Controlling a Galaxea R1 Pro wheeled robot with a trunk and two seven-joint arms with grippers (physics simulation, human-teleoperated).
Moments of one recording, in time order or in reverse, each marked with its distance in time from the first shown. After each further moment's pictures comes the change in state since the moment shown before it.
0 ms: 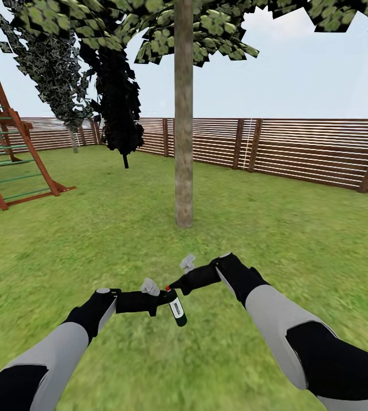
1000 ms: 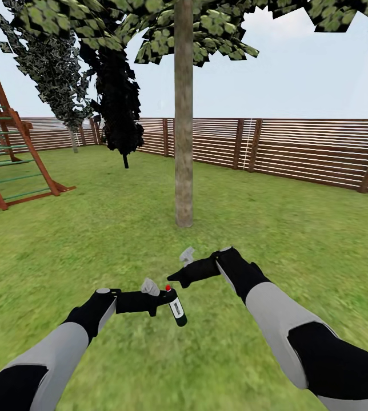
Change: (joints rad) left arm 0.001 0.000 0.001 0.000 0.000 -0.002 -0.002; right arm -0.002 -0.002 -0.002 -0.082 0.000 0.004 0.021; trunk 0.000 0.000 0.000
